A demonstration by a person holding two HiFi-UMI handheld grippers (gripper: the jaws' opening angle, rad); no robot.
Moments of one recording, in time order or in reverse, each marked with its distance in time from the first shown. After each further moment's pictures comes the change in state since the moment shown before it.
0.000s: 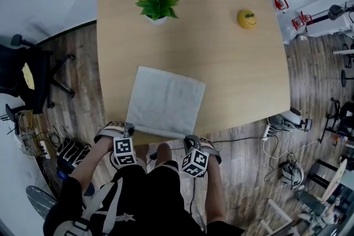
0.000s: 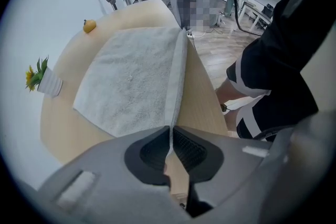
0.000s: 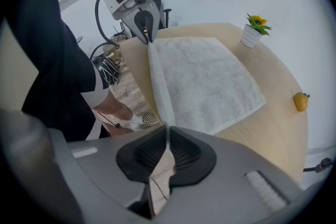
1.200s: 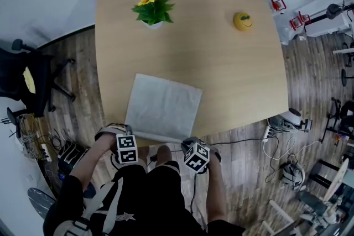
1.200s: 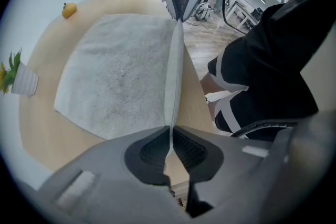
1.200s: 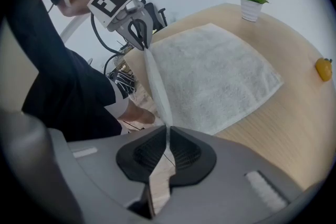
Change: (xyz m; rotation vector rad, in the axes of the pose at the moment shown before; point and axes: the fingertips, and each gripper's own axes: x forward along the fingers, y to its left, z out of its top) left arm -0.002 -0.016 -0.002 0.043 0.114 -0.228; right arm -0.012 0.012 0.005 0.177 0.016 0.289
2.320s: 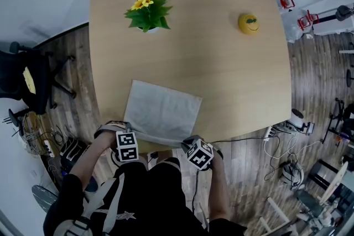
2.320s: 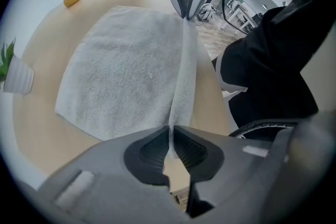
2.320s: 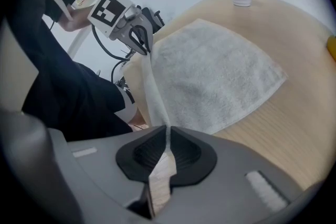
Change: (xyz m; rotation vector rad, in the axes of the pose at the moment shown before) left arm -0.001 0.051 0.007 -0.033 0.027 -0.070; right arm -0.013 -0.042 0.020 0.085 0.008 0.165
